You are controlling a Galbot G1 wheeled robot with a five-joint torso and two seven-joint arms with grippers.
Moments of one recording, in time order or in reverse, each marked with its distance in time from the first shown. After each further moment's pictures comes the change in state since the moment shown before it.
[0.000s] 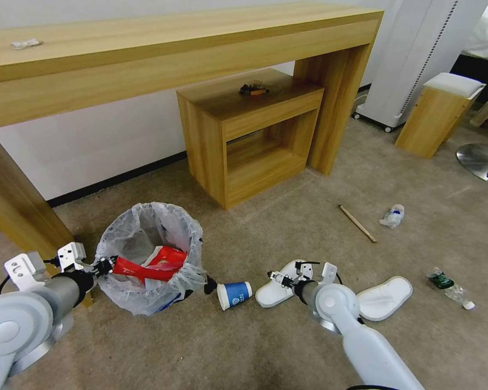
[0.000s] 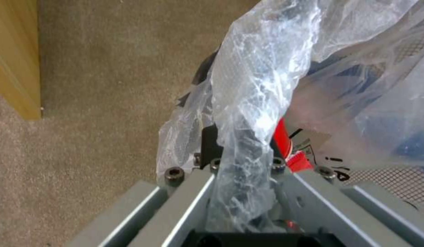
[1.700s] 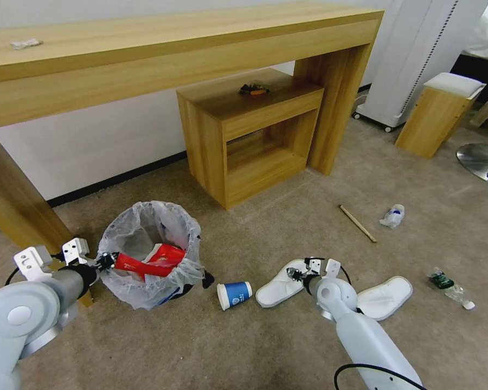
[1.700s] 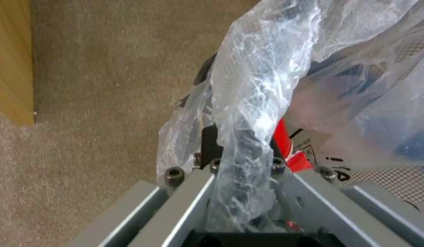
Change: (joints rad) left arm -0.067 0.009 0.046 0.082 0.021 0.000 0.023; right arm 0.093 0.004 0.026 -0.232 -0.203 0.072 -0.115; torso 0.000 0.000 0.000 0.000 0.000
